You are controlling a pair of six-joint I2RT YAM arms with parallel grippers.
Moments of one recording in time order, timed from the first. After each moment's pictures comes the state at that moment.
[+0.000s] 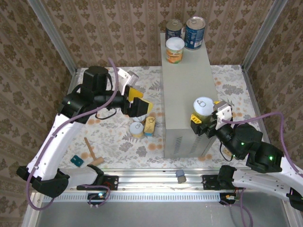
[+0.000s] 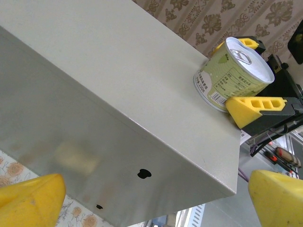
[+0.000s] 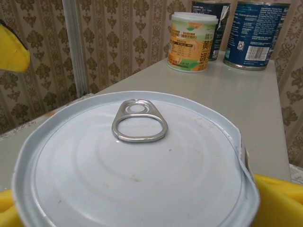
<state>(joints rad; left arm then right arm) -0.62 1.21 1.61 -0.89 0.72 -0.16 1.04 0.56 0.97 -0.52 0.61 -0.02</state>
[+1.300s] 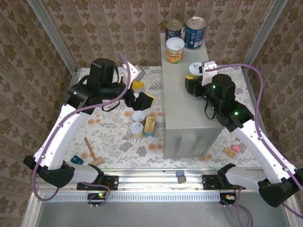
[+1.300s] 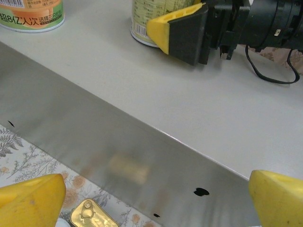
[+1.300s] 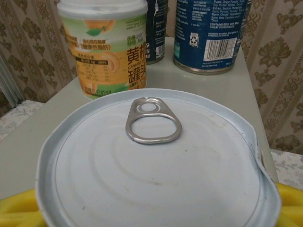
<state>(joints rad) -0.64 1.34 1.75 -0.94 0.56 0.06 0.44 1.11 1.23 -0.34 0.23 0.03</state>
